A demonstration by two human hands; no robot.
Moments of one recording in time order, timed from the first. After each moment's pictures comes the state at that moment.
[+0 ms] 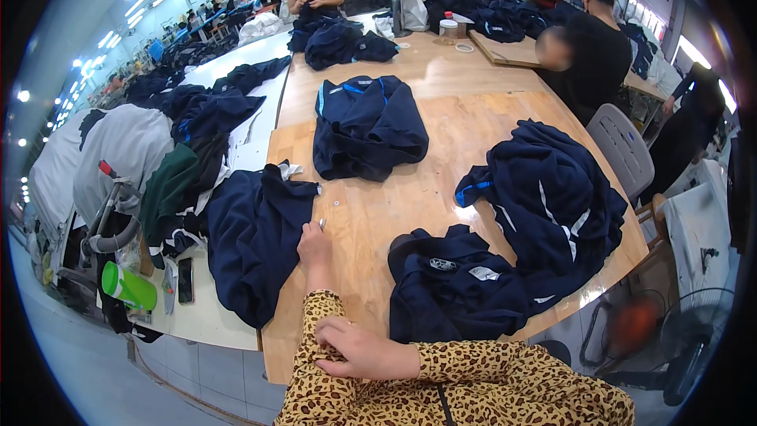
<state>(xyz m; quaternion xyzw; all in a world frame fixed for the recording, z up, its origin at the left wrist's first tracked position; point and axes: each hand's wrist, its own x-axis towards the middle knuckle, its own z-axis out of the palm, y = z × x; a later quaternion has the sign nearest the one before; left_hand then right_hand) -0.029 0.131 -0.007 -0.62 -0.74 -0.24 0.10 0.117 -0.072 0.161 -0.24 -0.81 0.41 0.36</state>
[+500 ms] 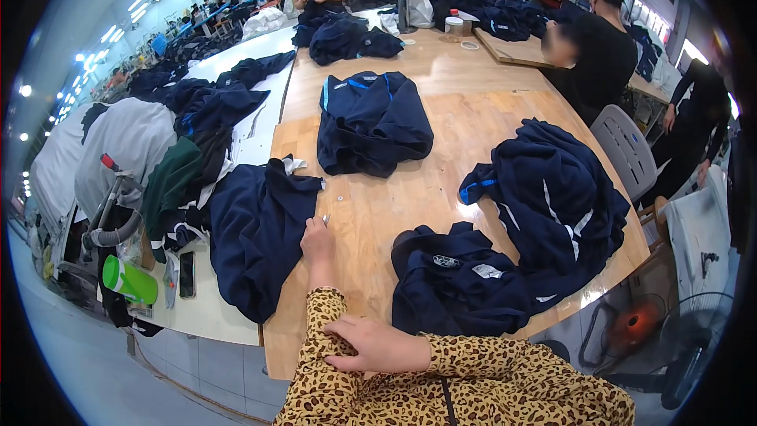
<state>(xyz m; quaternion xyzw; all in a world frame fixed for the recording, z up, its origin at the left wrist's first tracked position) -0.030 0.127 -0.005 -0.63 -0.73 -0.25 0.10 0.128 -0.070 0.163 -0.27 -0.79 0.43 0.34</state>
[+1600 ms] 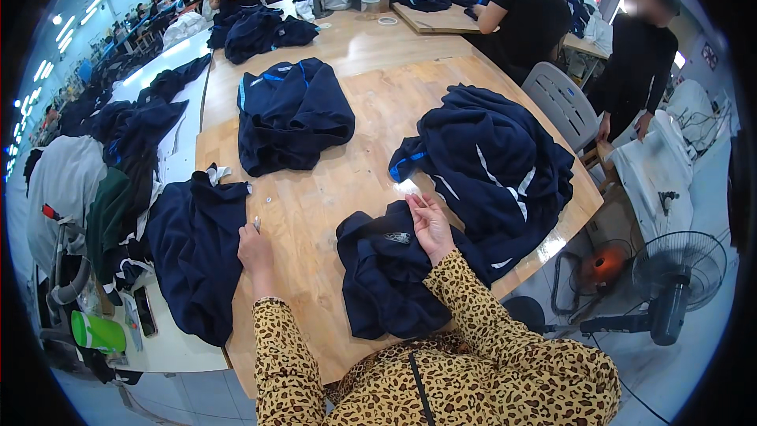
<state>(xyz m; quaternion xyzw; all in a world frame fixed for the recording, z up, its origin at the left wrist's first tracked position) -0.026 0.128 0.000 -0.63 -0.74 -0.23 0.07 0.327 0.044 0.000 -0.24 -0.05 0.57 0.79</state>
